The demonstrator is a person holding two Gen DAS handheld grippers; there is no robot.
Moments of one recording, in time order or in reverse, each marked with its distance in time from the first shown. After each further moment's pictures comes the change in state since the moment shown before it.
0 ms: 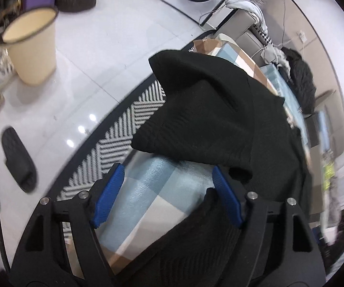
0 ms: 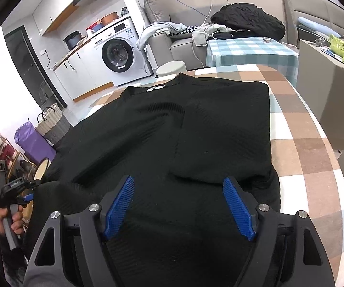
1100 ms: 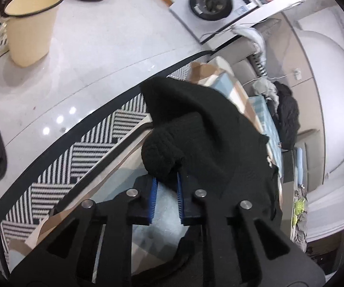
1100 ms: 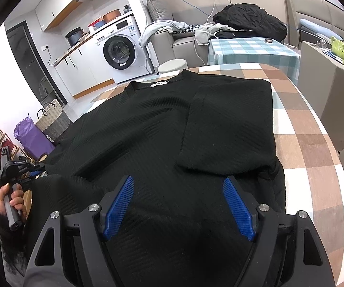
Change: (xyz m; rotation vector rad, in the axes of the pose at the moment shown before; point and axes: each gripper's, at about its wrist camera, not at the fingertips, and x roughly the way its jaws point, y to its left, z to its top) left arm 0.041 0.010 0.039 -0.185 -0.079 -0.131; right arm -0.002 0.009 -0.008 -0.015 0.009 -0.003
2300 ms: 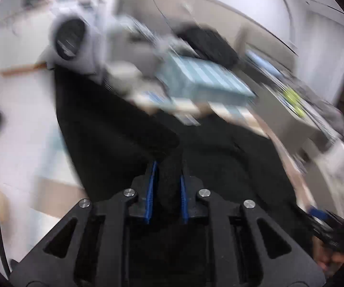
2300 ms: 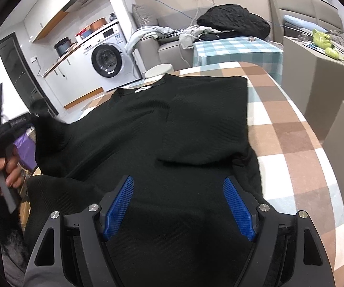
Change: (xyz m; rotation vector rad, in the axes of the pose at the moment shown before) left arm 0.037 -0.262 -0.107 0.896 0.040 -0.134; right arm -0.024 -0.023 -0.015 0.072 -0.026 -0.051
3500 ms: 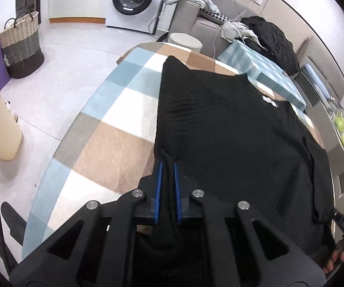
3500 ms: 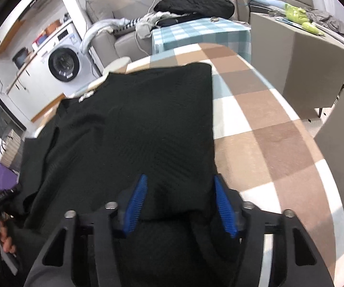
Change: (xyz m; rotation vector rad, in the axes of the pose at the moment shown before) left arm 0.050 0.133 -0.055 -0.309 0.059 0.284; right arm 0.075 -0.043 0.046 0.139 0.085 -0.179
